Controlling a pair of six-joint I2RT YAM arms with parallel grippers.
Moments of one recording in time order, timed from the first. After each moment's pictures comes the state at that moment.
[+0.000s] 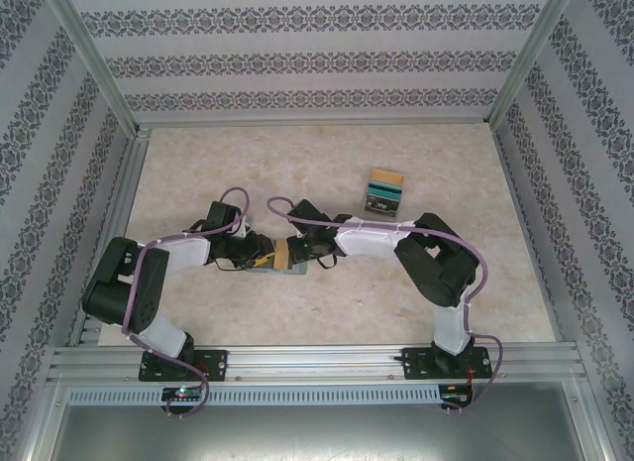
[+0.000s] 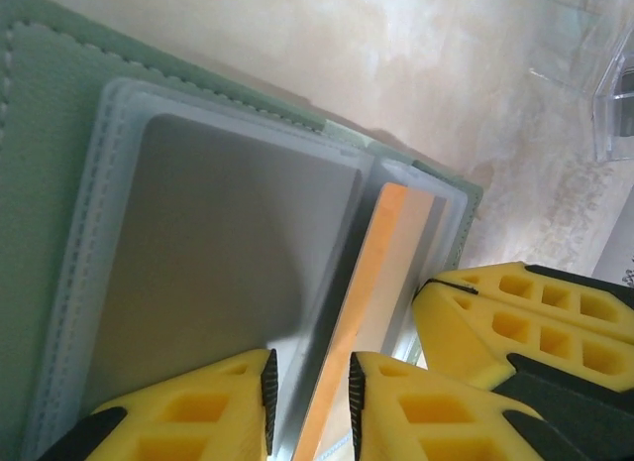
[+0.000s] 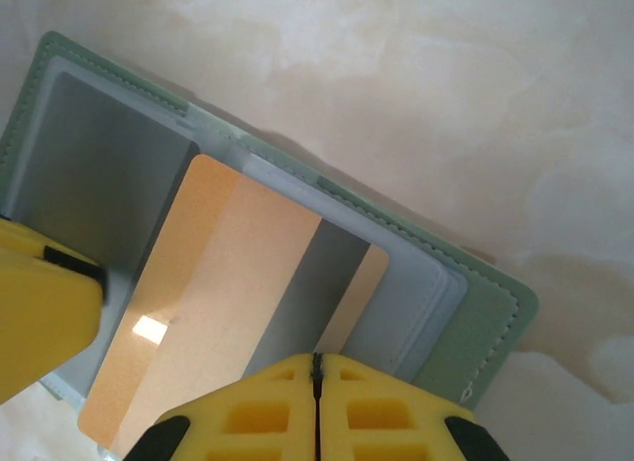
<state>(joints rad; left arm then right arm) -0.25 1.59 0.65 -0.09 0.61 -0.81 0.84 1.94 1.19 -0.30 -0.10 0.52</state>
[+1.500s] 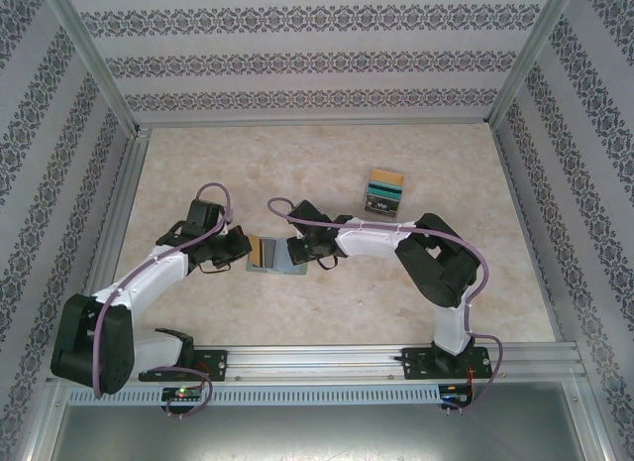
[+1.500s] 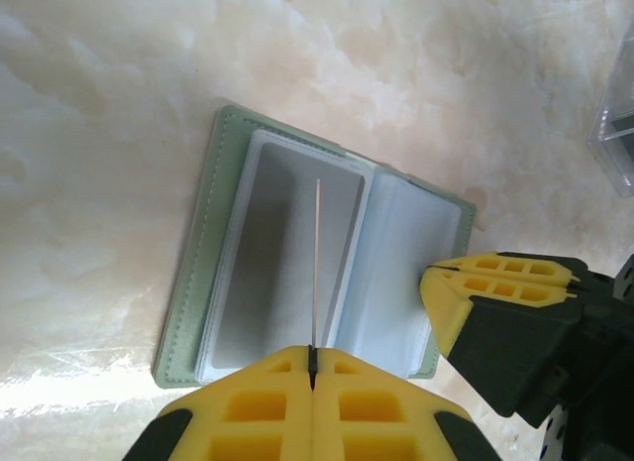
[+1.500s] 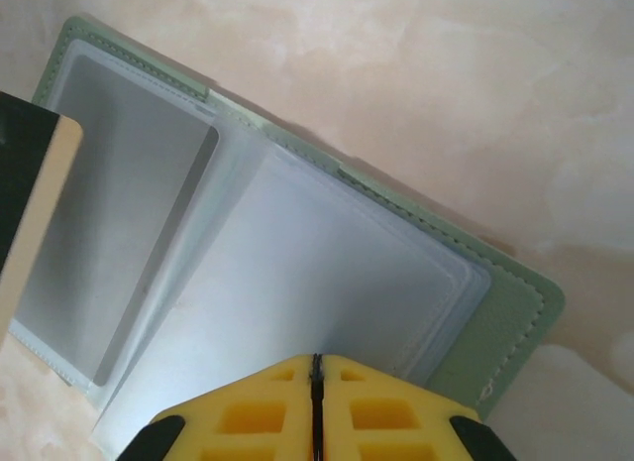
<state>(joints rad) -0.22 1.23 0.65 -0.39 0.36 -0.68 0.84 1.92 1.17 -0.29 -0.11 0.52</state>
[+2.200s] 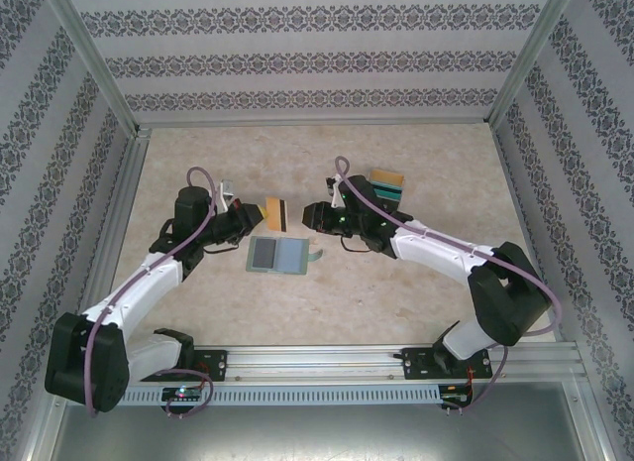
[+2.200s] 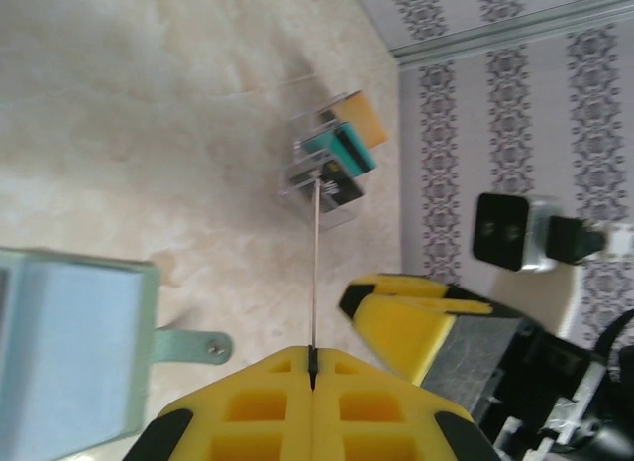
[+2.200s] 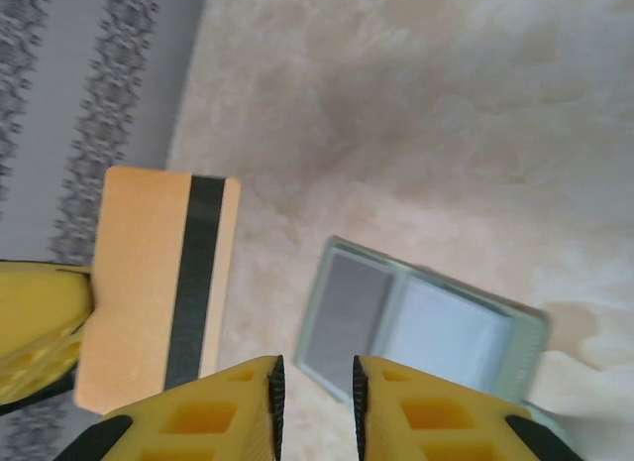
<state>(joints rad) -0.22 1.15 0.64 0.06 0.62 -1.01 0.66 1.52 0.93 0.03 -0.35 0.84</state>
